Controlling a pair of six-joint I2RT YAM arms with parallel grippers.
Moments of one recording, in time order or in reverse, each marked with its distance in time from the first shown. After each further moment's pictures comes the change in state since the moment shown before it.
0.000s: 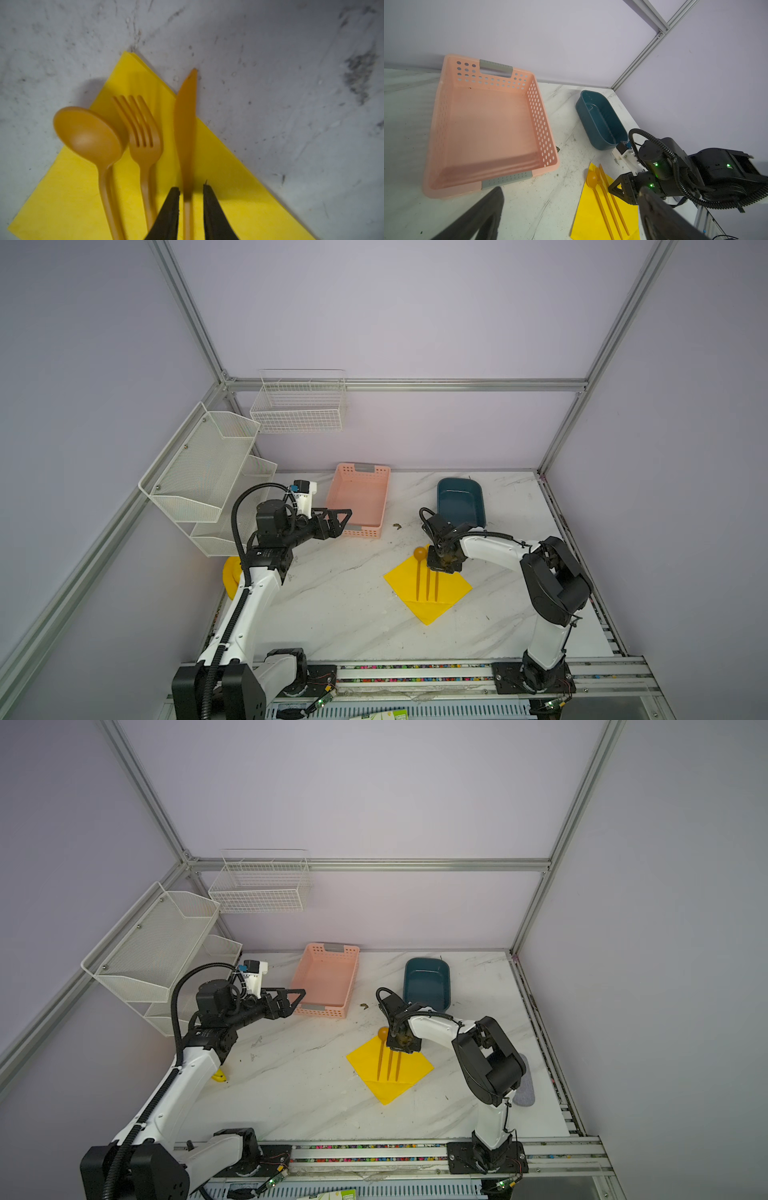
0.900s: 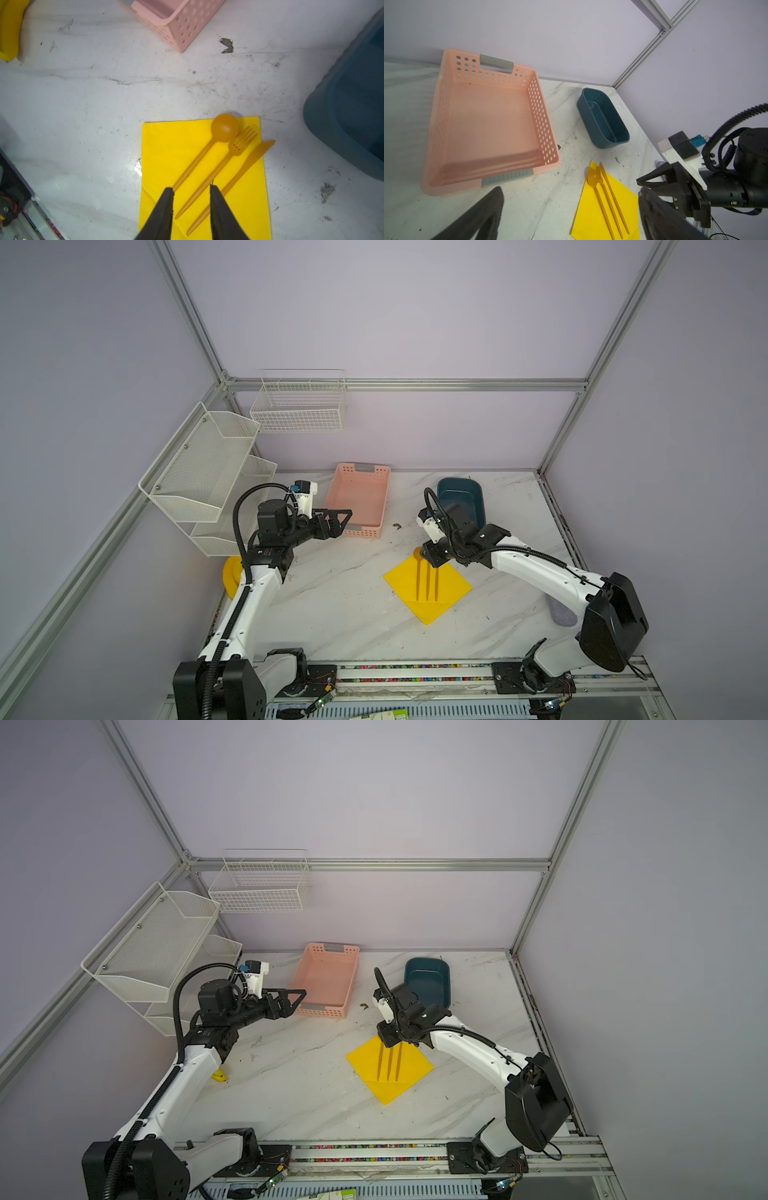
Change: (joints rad) left arm 0.000 0.018 0.000 -0.001 0.000 0.000; right arm 0.072 -0.356 -0.069 0.108 -0.207 -0.740
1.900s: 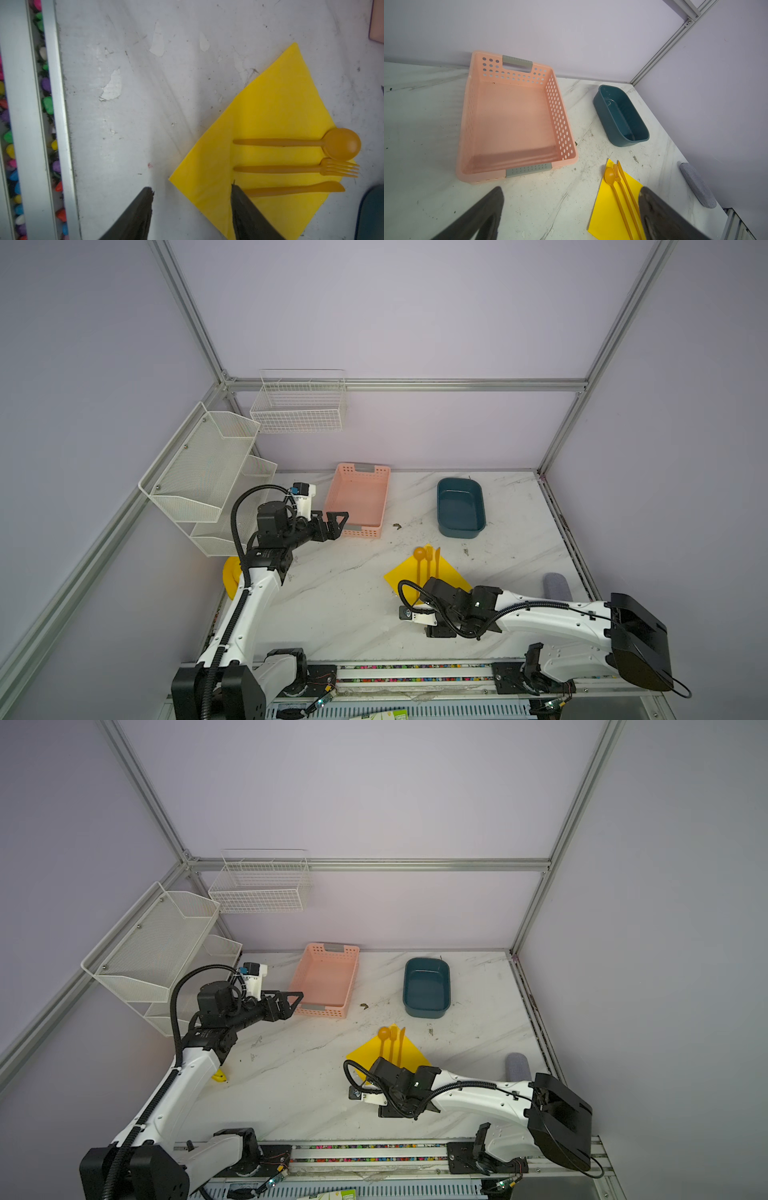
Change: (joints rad) left arm 0.000 -0.024 0.000 -0.064 -0.101 0.078; right arm 0.433 -0.149 -0.372 0.053 0.204 -0.535
